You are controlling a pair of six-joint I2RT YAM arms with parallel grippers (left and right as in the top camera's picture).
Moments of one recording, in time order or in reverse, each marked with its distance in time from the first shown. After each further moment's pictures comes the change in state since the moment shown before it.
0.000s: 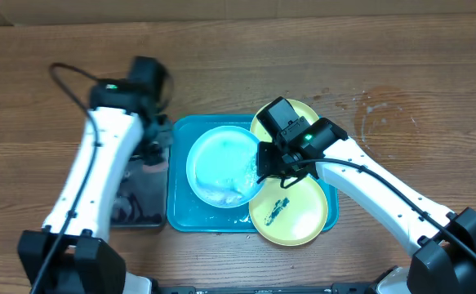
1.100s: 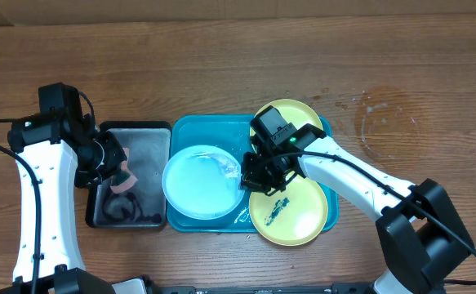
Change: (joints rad) left arm 0.366 -0.169 -0.157 0.023 0.221 0.138; right arm 0.000 0.139 -0.080 0.200 -0.378 0.090
